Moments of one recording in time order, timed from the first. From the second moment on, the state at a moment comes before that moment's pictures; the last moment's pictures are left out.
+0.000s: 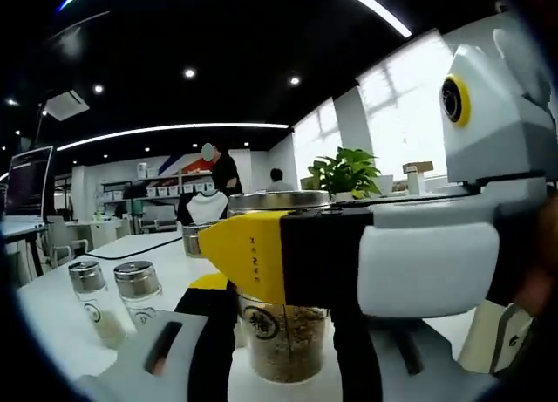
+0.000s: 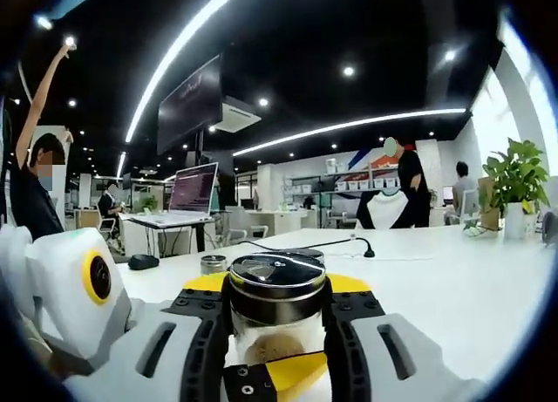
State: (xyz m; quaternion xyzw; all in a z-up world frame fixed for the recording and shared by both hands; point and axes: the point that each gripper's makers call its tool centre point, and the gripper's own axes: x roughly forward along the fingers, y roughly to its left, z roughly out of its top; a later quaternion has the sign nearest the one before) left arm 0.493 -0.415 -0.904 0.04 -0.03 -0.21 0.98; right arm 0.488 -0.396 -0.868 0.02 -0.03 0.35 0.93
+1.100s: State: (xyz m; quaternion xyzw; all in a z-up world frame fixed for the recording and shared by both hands) left arm 0.474 -0.427 -0.887 0.05 -0.05 -0.34 0.94; right arm 0.464 -0.399 -0.857 0.04 -0.04 0.43 0.90
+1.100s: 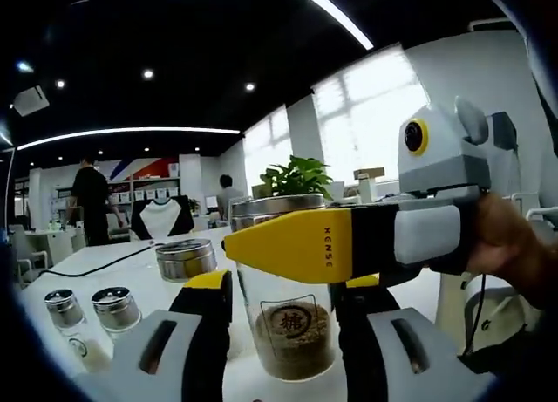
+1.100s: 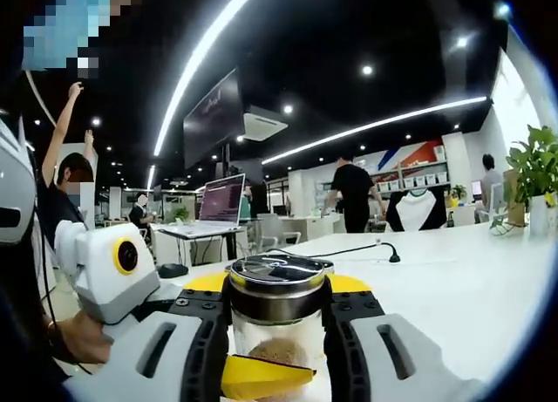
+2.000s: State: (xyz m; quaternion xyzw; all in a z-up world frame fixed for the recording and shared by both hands) left arm 0.470 -0.427 -0.884 0.04 -0.04 -0.41 0.91; right arm 0.481 -0.424 -0.857 0.04 -0.03 0.43 0.90
